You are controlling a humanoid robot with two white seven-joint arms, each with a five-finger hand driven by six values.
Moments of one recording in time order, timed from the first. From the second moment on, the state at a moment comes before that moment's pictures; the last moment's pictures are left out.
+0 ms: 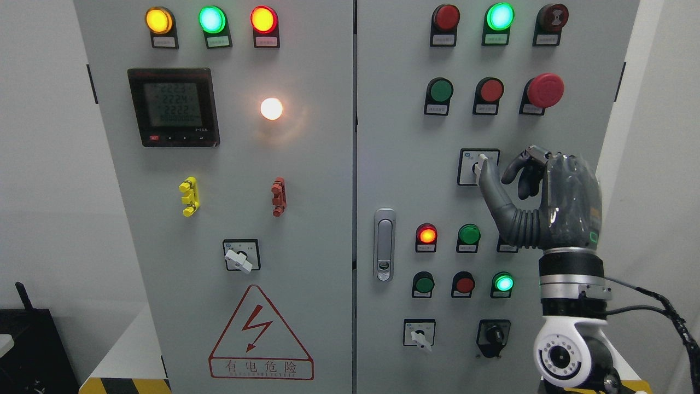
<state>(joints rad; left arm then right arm) 0.00 -0.09 0.00 0.00 0.00 -0.11 0.06 -0.66 -0.05 0.10 -1.87 0.79 0.26 -0.11</state>
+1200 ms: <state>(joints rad) 0.00 -0.09 0.00 0.00 0.00 -0.11 0.06 -0.46 -0.19 0.02 -1.98 0.76 -0.11 -0.16</state>
